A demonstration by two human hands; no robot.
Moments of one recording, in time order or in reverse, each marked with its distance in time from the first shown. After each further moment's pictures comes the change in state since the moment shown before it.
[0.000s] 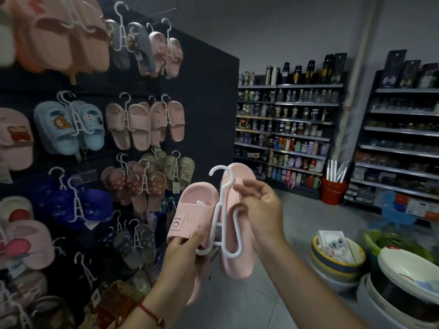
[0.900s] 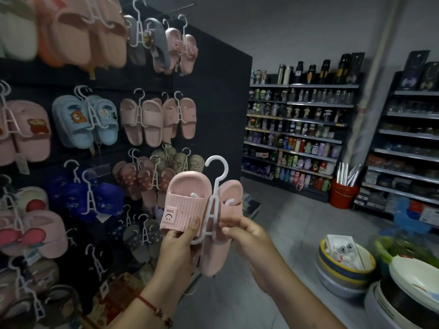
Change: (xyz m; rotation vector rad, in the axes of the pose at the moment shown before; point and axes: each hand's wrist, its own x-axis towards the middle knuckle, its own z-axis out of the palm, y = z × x) left_hand 0.020 0.015 -0.027 -0.088 -0.022 0.082; right_hand -0.033 0.039 -0.001 -0.273 -0.405 0.204
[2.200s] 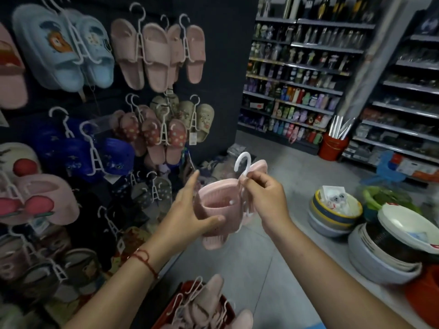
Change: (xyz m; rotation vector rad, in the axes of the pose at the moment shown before) left_hand 0.100 0.044 -0.167 1.128 -0.315 0.060; right_hand 0.116 0.069 0.111 -0.171 0.407 -0.070
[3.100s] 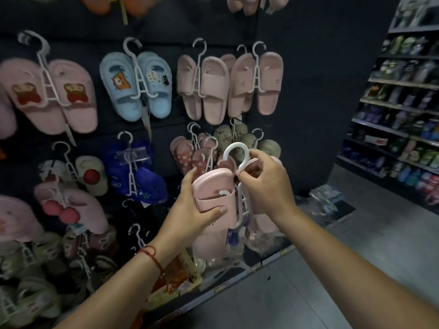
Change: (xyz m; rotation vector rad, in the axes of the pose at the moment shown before) left_hand 0.194 0.048 0.023 0.104 0.615 -0.150; right_hand 0.273 -0.041 0.039 -0.159 -0.507 -0.633
